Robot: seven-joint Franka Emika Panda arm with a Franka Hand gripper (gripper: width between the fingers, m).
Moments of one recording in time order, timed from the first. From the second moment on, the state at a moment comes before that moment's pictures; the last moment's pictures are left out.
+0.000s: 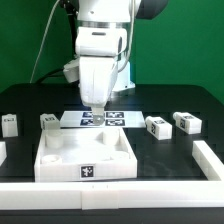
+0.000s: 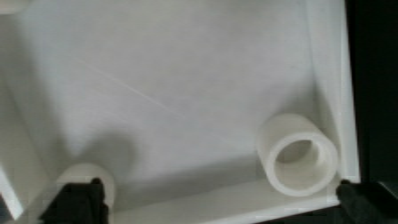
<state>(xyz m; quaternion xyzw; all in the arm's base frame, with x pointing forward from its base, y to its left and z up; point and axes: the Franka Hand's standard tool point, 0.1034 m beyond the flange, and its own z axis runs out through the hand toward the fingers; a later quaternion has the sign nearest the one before) 0.489 -0.025 0.071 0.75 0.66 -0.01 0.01</state>
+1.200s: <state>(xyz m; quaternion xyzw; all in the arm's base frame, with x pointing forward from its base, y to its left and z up) 0.441 -0.048 0.016 0.65 0.76 -0.02 -0.02</state>
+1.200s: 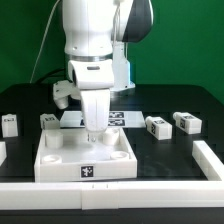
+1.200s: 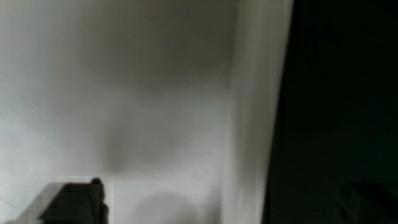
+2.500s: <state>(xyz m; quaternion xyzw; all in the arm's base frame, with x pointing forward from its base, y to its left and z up) 0.439 -0.046 0.010 0.67 0.74 -0.02 -0.03</state>
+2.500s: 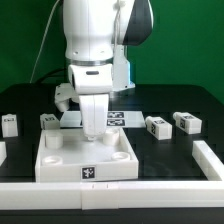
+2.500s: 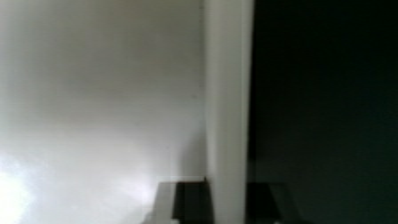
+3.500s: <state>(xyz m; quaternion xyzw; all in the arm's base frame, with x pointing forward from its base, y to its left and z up) 0.470 0.040 0.009 0.71 0.71 0.00 -0.03</state>
